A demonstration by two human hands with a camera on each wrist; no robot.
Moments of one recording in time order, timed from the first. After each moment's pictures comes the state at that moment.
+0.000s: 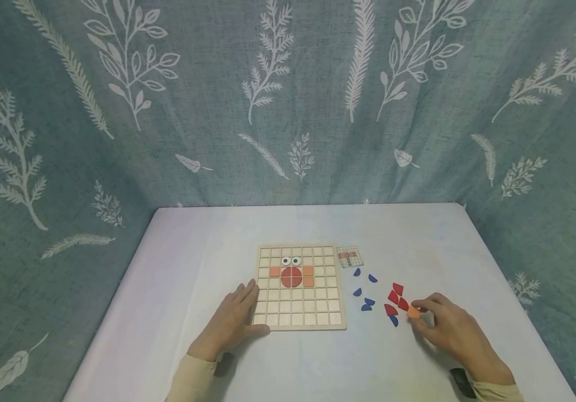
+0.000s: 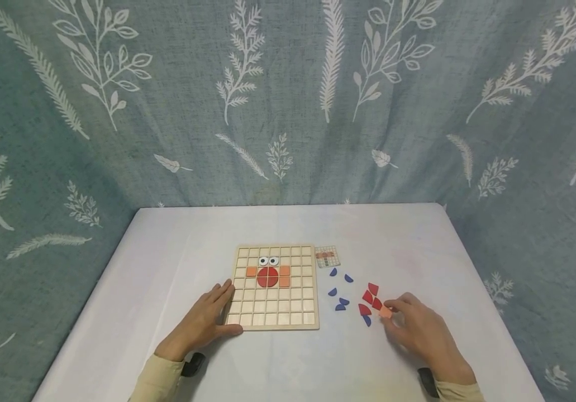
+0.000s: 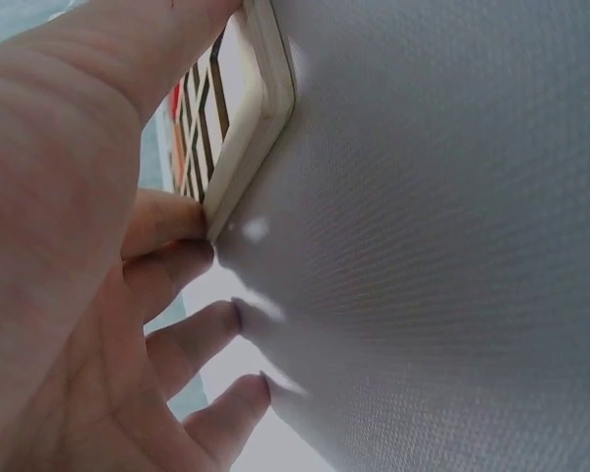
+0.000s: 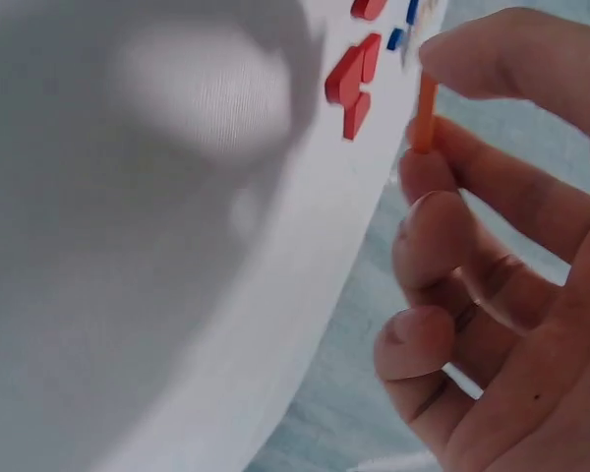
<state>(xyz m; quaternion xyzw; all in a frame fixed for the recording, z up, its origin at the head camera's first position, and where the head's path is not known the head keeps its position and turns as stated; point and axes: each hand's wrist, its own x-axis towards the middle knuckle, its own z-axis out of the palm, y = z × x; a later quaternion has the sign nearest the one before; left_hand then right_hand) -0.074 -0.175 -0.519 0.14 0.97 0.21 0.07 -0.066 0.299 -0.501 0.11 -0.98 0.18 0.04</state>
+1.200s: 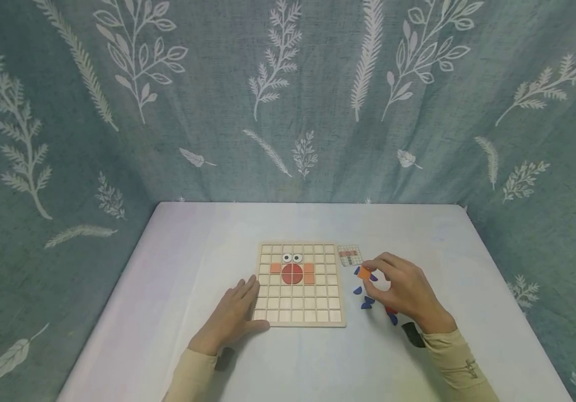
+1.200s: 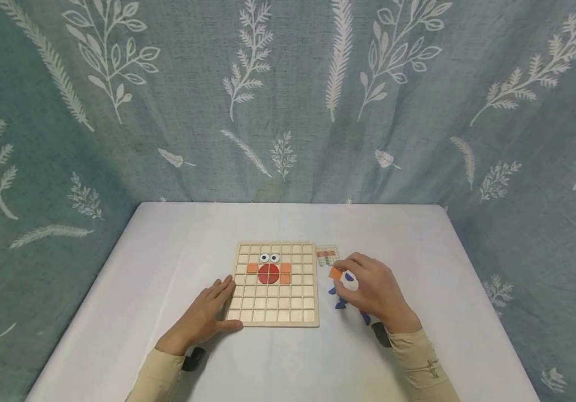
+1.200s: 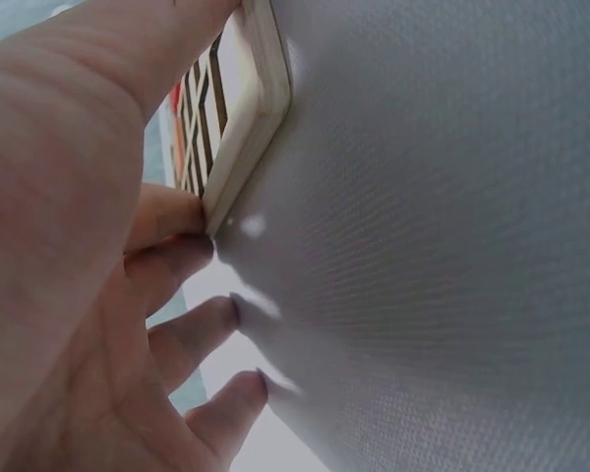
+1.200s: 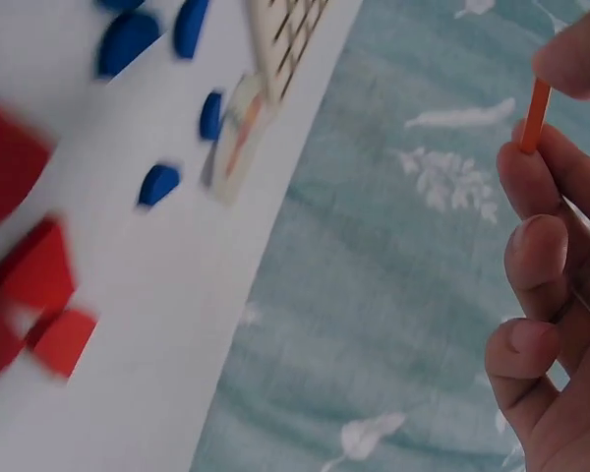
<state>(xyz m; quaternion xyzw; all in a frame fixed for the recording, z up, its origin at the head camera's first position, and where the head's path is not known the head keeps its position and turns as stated) -0.071 -0.177 -0.519 0.14 0.97 0.21 0.07 -0.136 0.226 -0.472 0.36 -0.87 0.23 0.24</state>
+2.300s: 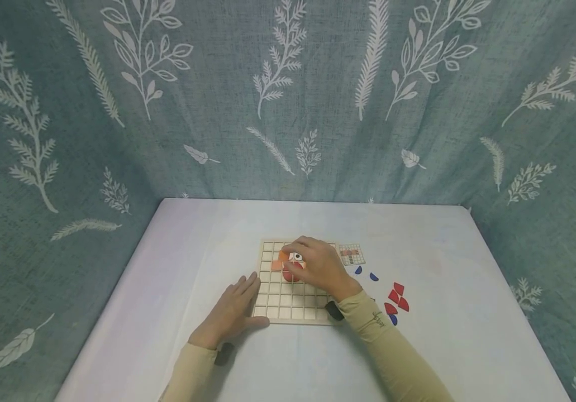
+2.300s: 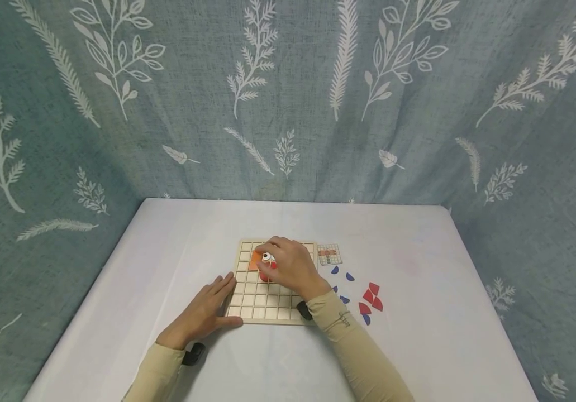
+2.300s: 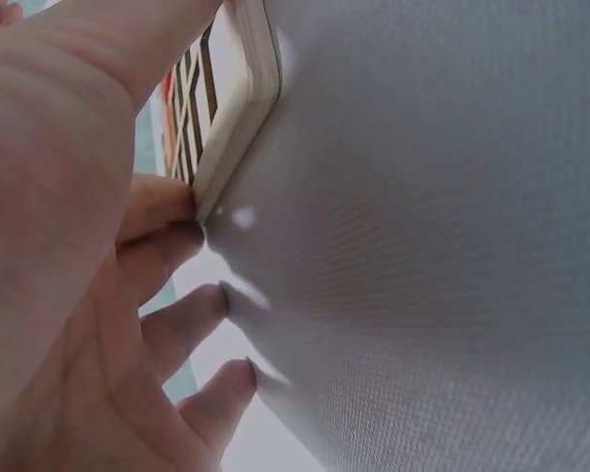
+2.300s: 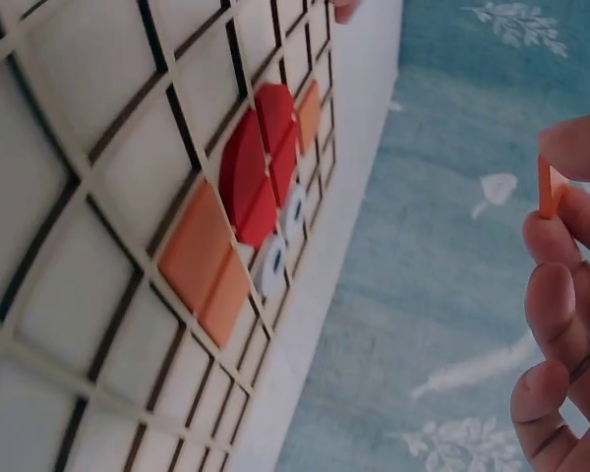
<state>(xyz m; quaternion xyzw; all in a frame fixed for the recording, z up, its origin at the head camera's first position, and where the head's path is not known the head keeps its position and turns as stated) -0.071 -0.179 -0.518 0.14 0.97 0.21 0.08 -0.181 0.067 -0.478 0.42 -0.82 0.29 0.24</state>
